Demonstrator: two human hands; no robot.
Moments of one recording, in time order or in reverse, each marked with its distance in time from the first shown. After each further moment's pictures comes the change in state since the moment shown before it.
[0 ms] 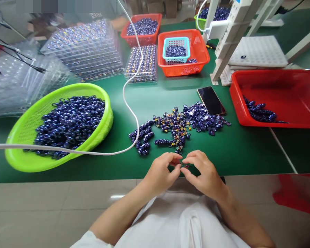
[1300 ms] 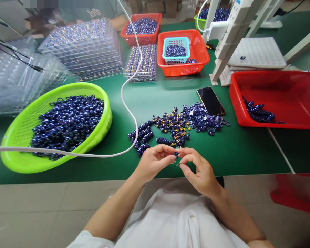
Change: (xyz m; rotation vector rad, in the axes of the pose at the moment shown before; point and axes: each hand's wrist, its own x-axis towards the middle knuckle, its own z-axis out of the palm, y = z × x) left_hand 0.017 -0.005 -0.027 -0.641 -0.021 -0.219; right_hand 0.008 -0.010 0.009 0.301 0.029 0.136
